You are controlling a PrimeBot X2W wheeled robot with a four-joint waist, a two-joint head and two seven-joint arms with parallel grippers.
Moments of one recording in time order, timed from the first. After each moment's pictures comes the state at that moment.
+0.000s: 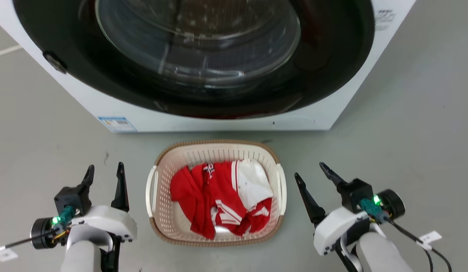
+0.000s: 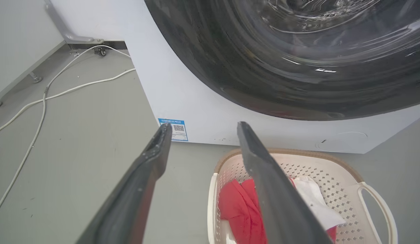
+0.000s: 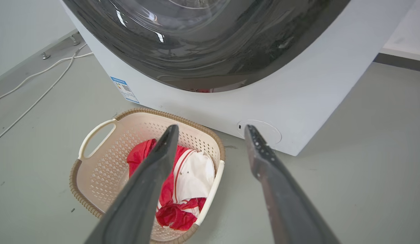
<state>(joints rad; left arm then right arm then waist) -0.26 0.10 0.16 0.48 -0.07 -0.12 -0.26 -0.30 -0.05 0.27 0.54 0.03 0.13 -0.26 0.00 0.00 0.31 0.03</state>
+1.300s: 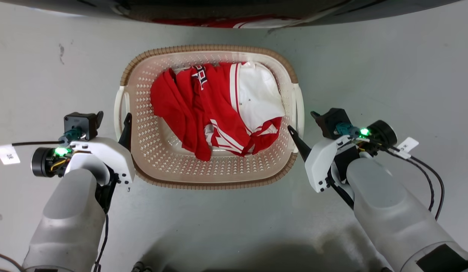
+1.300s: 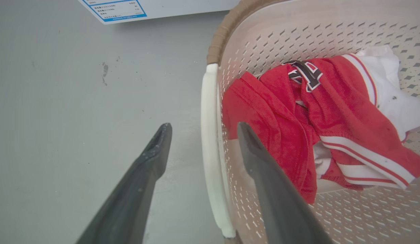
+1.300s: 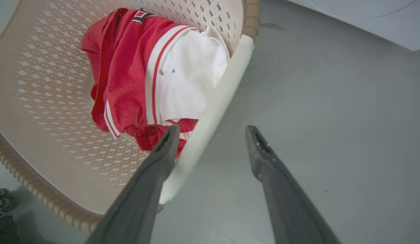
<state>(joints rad) -0.75 0.27 -0.20 1.03 -0.27 -0.13 -0.26 -0.84 -0.05 0.54 1.13 0.18 0.13 -0.25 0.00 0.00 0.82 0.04</state>
